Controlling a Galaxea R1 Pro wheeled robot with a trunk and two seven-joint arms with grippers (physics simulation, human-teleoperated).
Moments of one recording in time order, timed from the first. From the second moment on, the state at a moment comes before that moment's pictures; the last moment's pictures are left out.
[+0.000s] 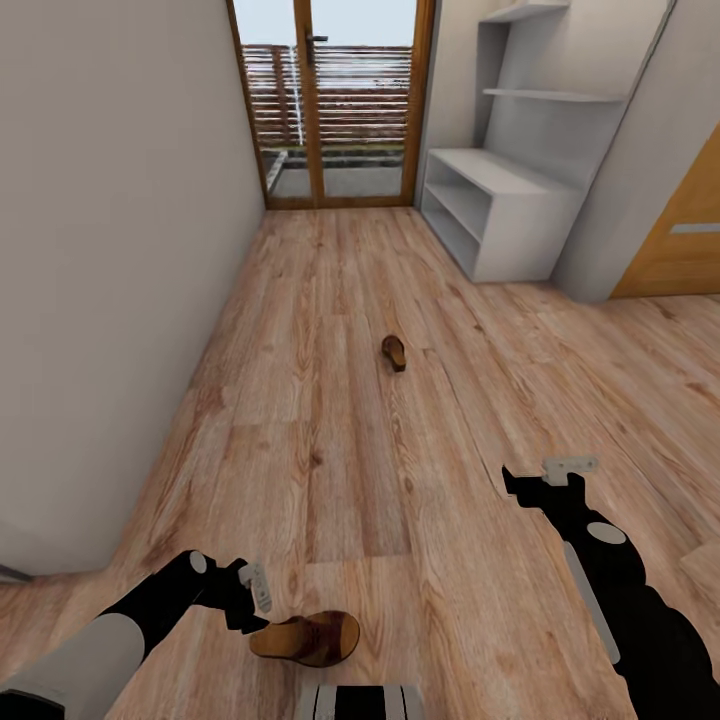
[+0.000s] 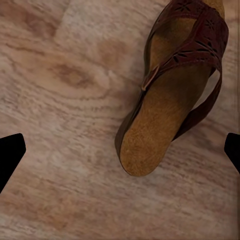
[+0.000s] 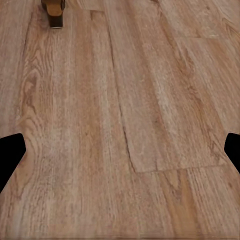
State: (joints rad) left arm -0.71 0.15 -0.27 -0.42 -0.61 0.06 -0.77; right arm -0.39 -0.16 -0.06 -1.45 0.00 0.45 0.01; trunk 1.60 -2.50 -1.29
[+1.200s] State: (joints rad) left arm -0.70 0.14 -0.28 -0.57 -0.69 0.16 -0.77; right arm -0.39 -0.16 -0.06 -1.45 0.00 0.45 0.01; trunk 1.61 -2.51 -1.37
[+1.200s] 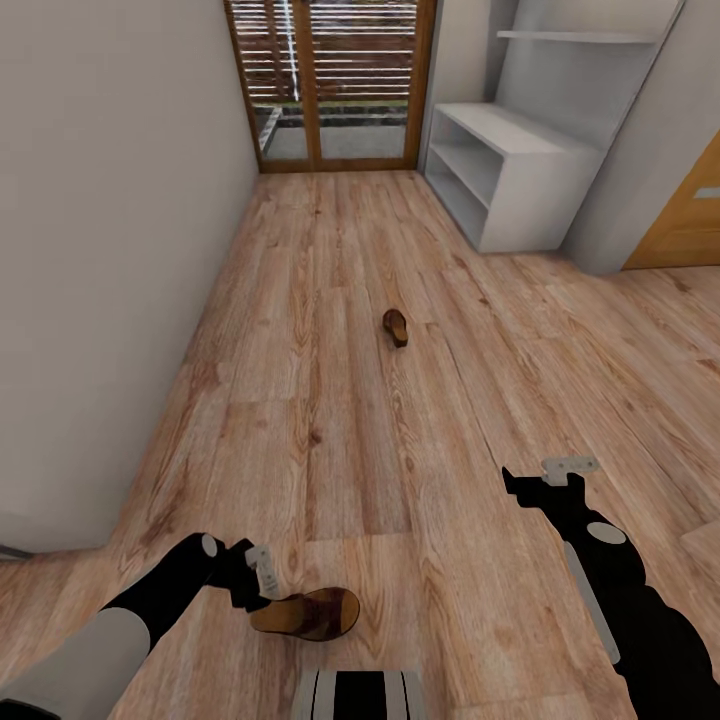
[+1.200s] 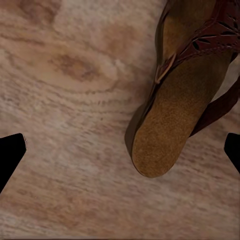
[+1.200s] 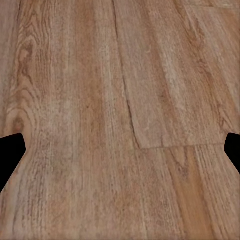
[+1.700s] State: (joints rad) left arm -0.69 0.14 -0.28 -0.59 -0.69 0.19 -0.76; right arm -0.39 -0.16 -0.06 -1.45 0.00 0.45 0.01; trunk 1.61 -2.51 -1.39
